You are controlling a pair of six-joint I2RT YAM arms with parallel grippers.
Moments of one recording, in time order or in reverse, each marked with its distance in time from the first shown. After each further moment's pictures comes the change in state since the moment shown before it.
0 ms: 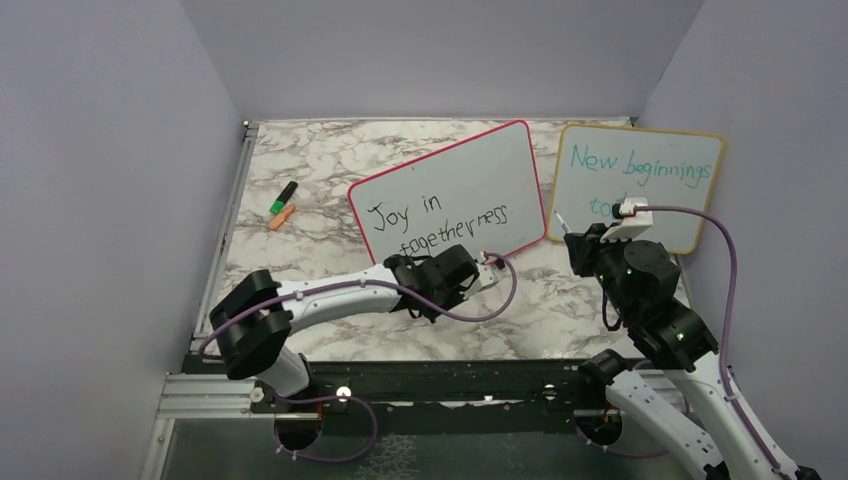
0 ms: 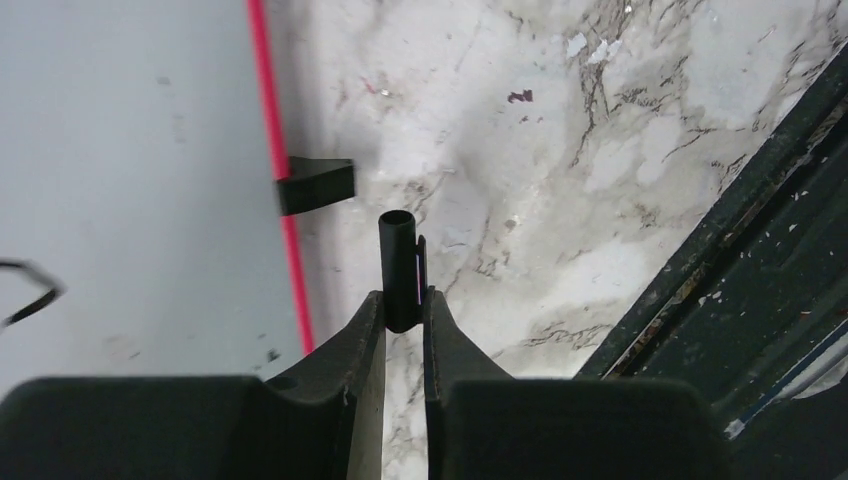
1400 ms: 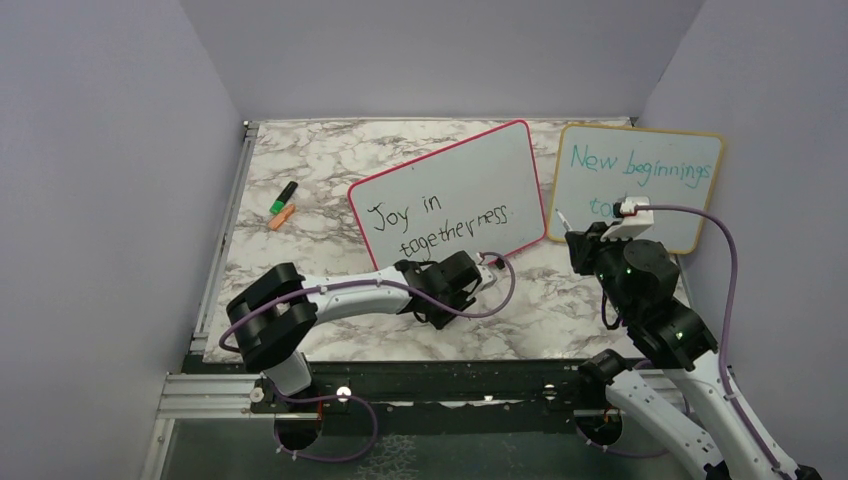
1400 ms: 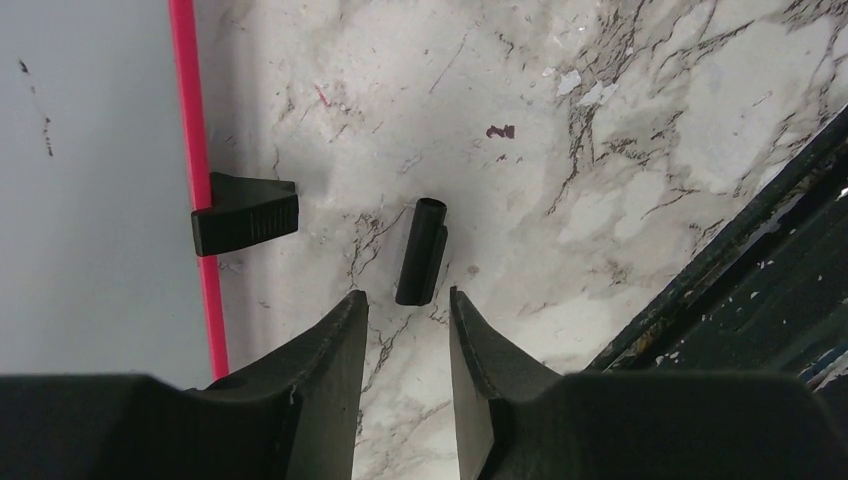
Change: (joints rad) left arm 0.004 0.029 -0.056 0.113 0.024 -0.161; right arm 0.000 0.011 0.000 0.011 0.006 0.000
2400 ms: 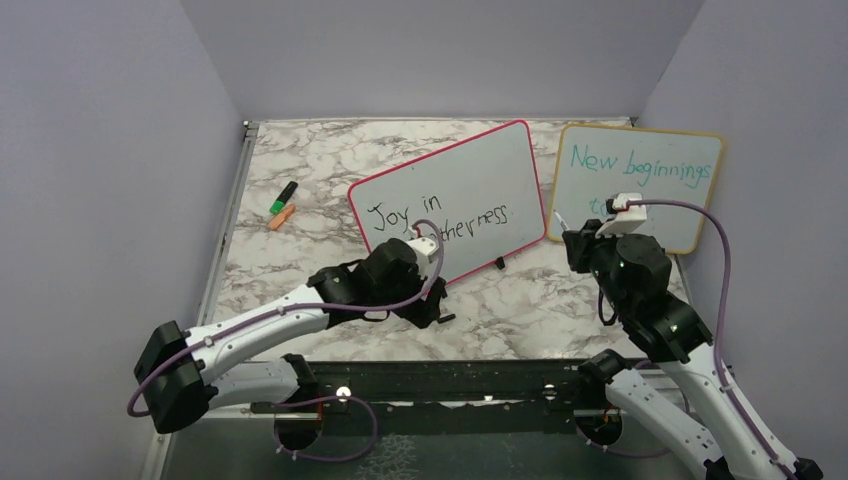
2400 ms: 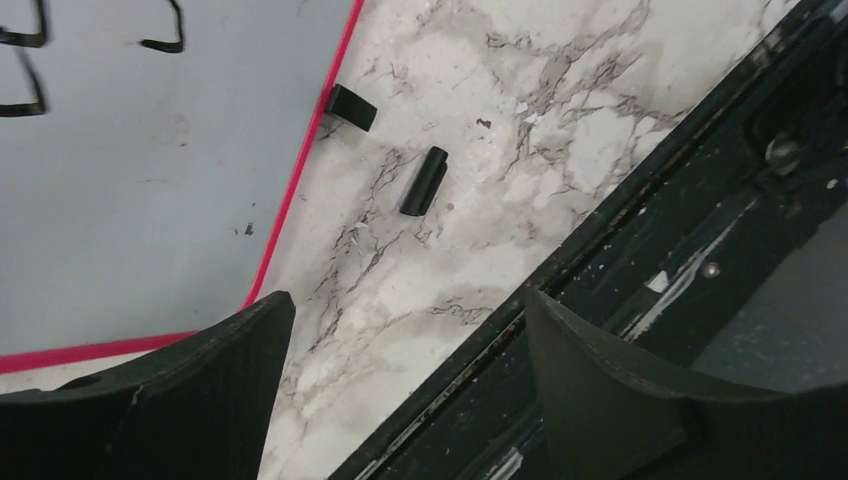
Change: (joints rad) left arm 0.164 -0.550 -0.209 0.008 0.127 -0.254; right arm 0.000 0.042 0.005 0.002 0.003 -0.009
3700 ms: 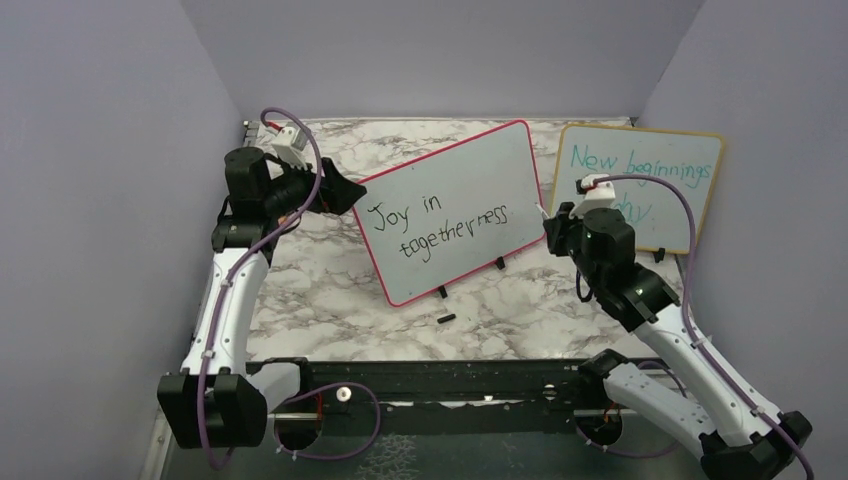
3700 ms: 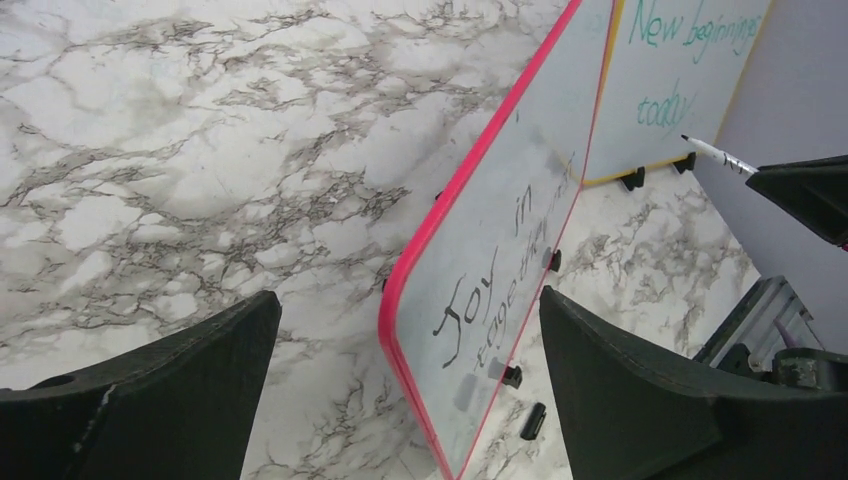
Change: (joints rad) left arm 0.944 0.063 0.260 0.208 0.624 0.129; right arm 0.005 0.226 0.006 0.144 -0.006 0.008
